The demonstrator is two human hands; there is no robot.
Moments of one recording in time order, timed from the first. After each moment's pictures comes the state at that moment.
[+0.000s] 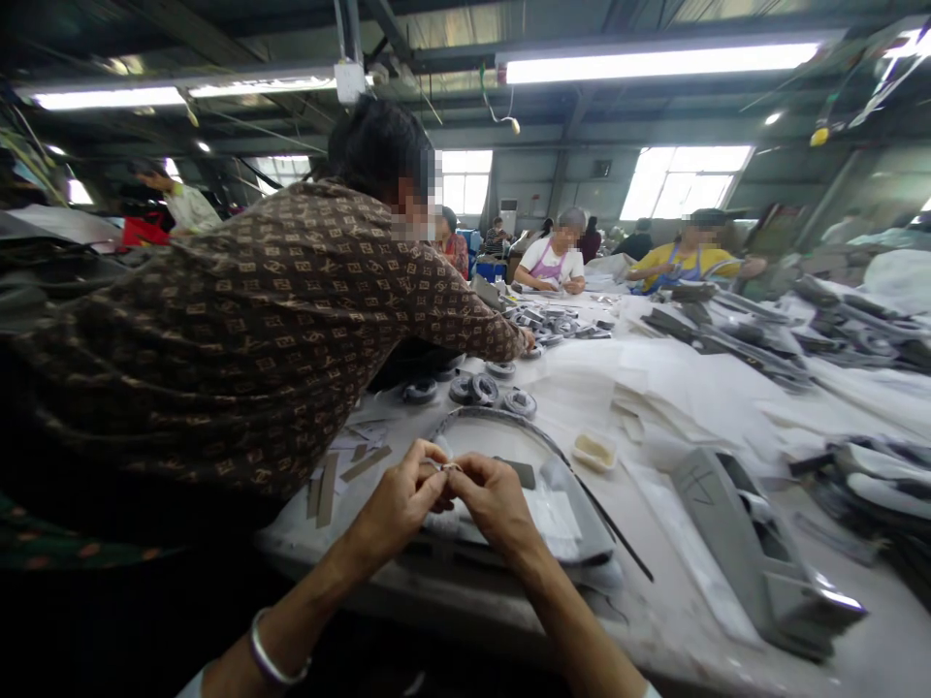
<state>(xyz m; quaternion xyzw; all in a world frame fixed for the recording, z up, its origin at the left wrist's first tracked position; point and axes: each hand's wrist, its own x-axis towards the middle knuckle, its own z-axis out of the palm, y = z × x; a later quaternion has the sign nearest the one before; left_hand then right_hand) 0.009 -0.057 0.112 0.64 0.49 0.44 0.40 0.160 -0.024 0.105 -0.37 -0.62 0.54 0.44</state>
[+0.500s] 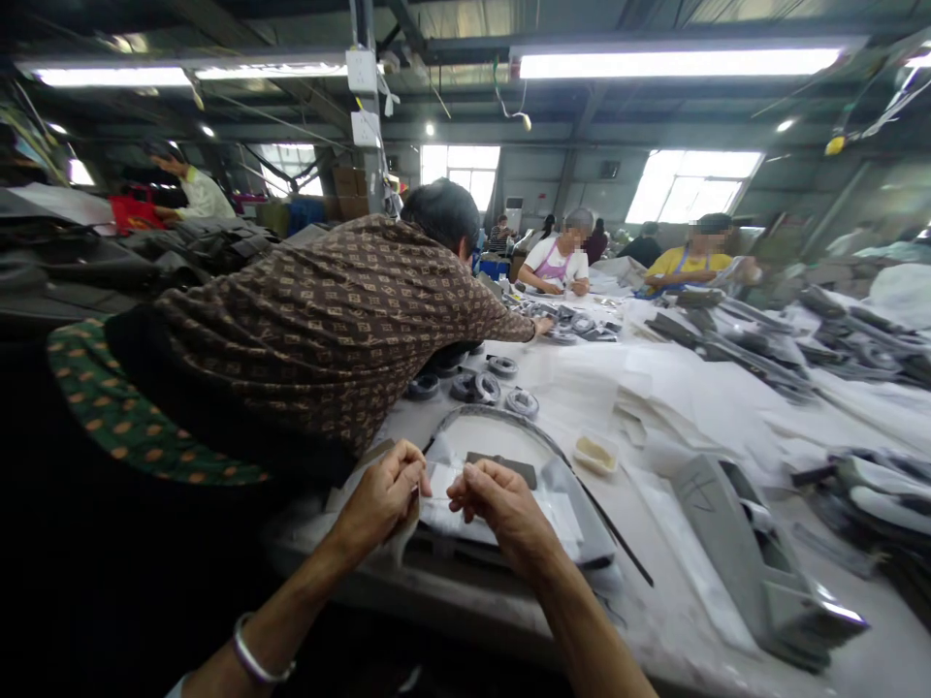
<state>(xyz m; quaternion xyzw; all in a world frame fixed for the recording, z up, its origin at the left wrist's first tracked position) -0.015 -0.057 0.102 0.62 0.55 0.45 0.32 0.175 -0.036 0.108 -0.32 -0.50 0.69 0.42</state>
